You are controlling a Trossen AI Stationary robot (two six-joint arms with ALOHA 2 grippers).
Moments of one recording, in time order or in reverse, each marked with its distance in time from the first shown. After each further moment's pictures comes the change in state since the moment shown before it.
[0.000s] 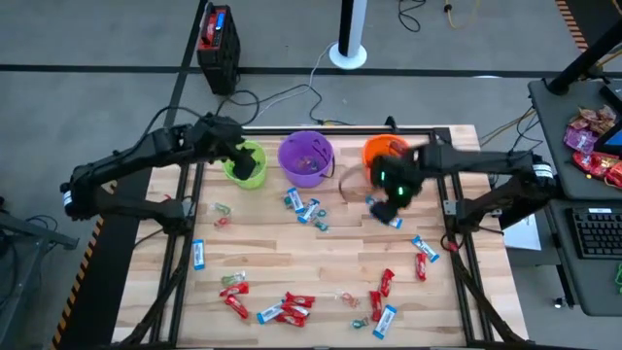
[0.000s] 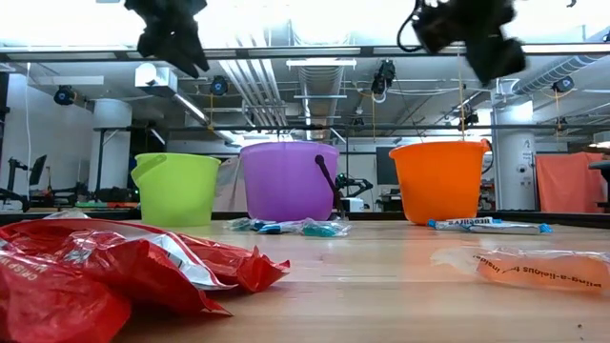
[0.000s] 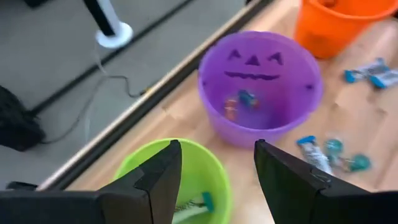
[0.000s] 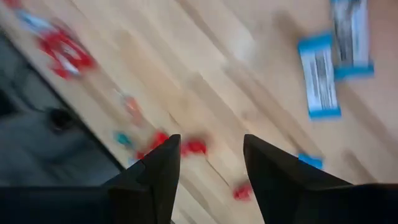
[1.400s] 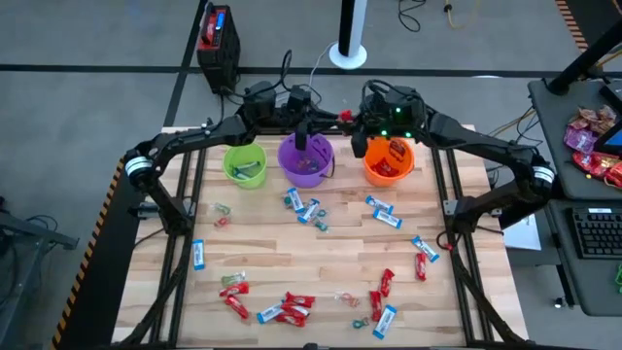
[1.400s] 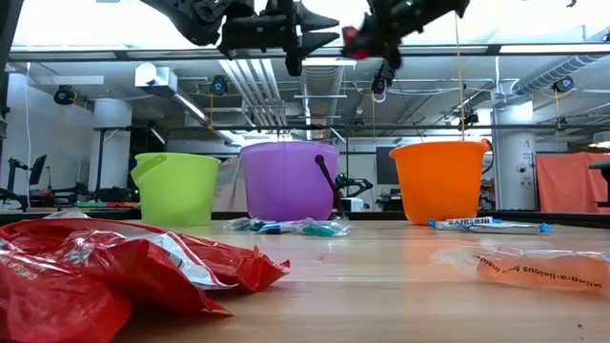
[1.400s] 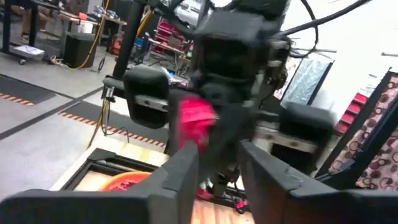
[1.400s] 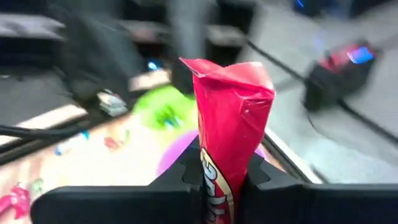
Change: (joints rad) left arm 0.145 0.604 0.144 1.284 0.875 -0.137; right arm -0.396 -0.008 0.001 0.944 0.173 -0.592
